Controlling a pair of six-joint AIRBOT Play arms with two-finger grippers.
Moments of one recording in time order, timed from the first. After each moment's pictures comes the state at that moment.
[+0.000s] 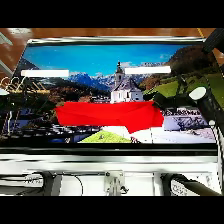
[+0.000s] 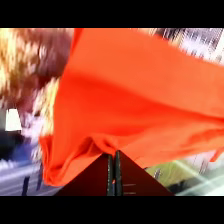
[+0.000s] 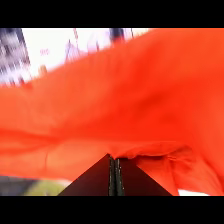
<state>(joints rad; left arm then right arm) 0.36 -1.54 1.17 0.80 -1.24 -1.22 -0.06 -1.30 1.04 -0.99 0.99 1.56</state>
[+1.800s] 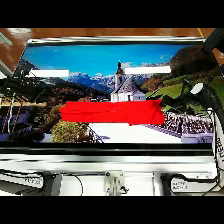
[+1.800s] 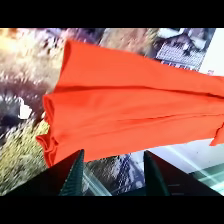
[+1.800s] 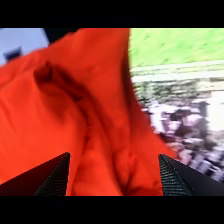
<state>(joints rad) 0.29 -1.63 1.48 0.92 -1.42 -1.42 -0.17 -1.53 1.16 -1.20 1.07 1.53</state>
